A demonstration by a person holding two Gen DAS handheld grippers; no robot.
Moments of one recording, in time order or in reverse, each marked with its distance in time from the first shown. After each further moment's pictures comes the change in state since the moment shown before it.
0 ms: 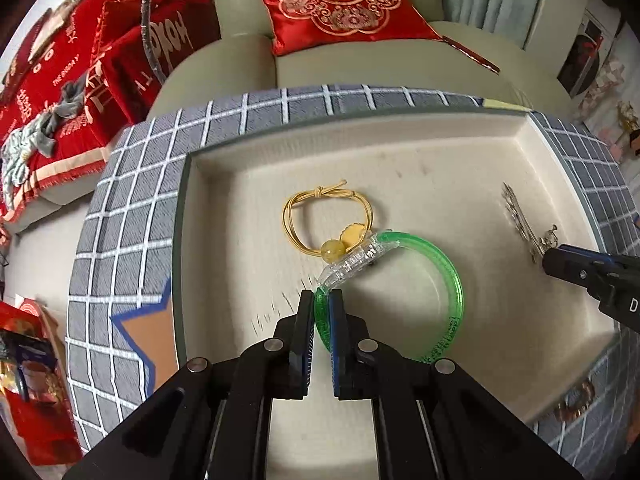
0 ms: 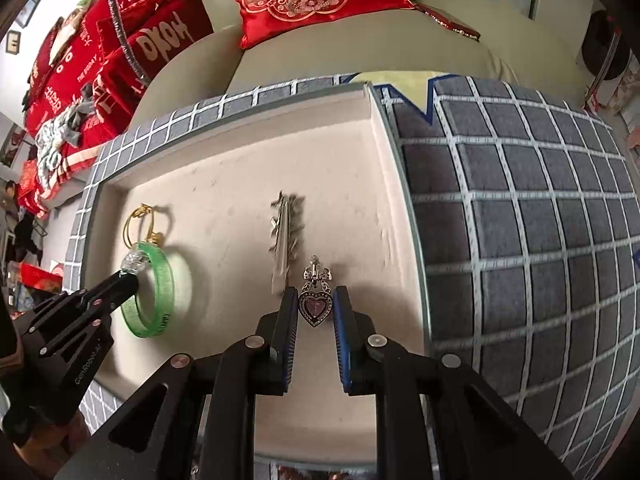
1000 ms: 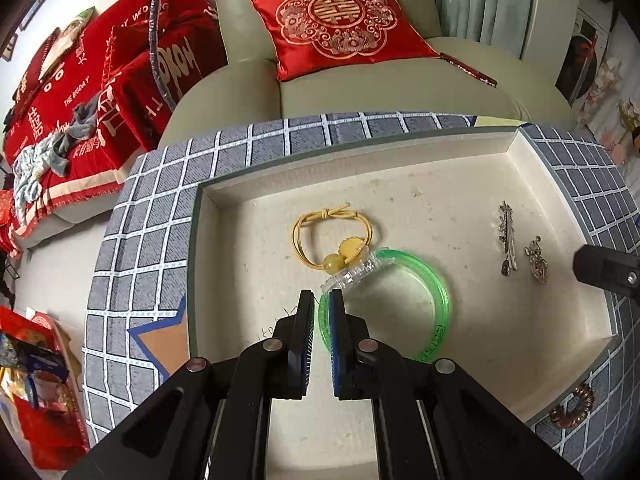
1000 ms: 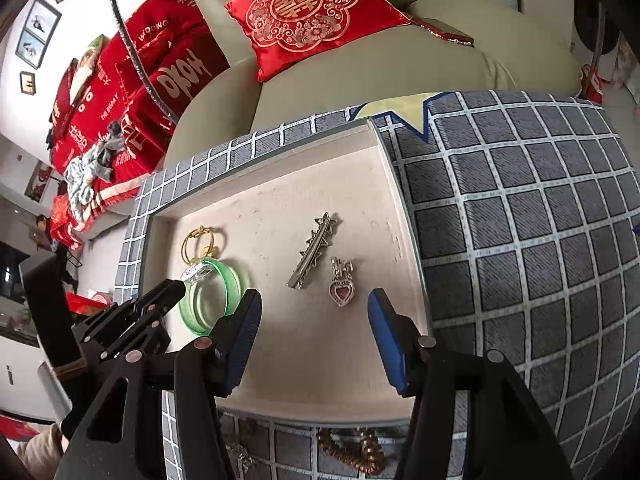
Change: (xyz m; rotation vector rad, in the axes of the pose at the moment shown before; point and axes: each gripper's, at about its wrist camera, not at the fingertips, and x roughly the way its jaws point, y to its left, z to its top) left arm -0.018 -0.007 0.001 0.025 -0.080 0.039; right arm -0.046 -0.009 -0.008 0.085 -0.076 0.141
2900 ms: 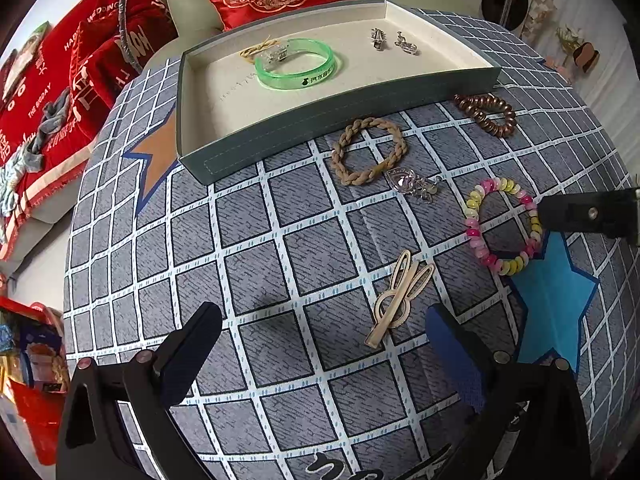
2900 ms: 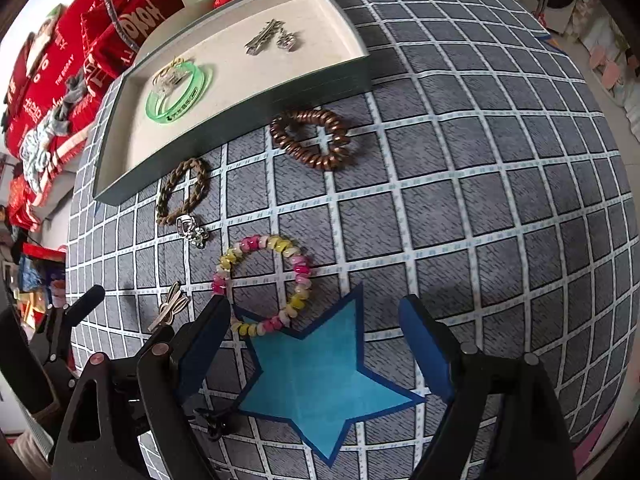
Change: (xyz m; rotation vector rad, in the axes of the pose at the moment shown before) left arm -0.070 -0.009 -0.186 0.192 0.097 -0.113; right arm -0.023 0.002 -0.173 0.071 0.168 -0.195
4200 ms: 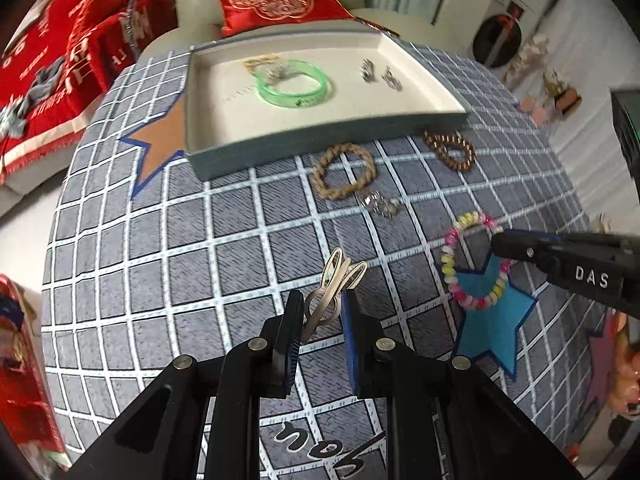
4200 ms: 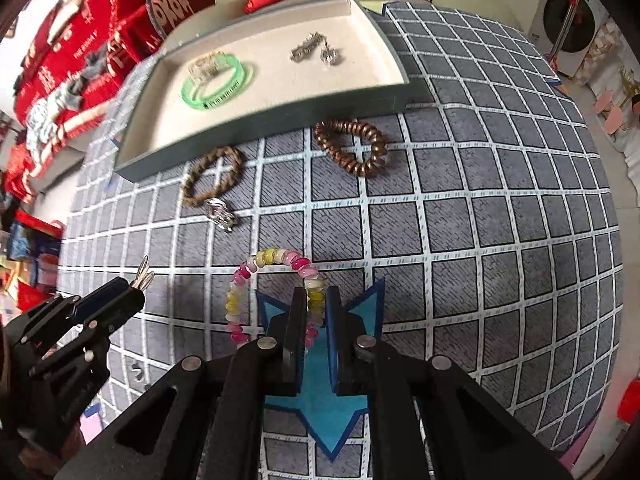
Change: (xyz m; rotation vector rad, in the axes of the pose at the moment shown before) left arm -0.039 0.015 -0.006 -0.129 -0.044 -0.175; right arm -0.031 0.046 -0.037 -0.115 -0.080 -0.030
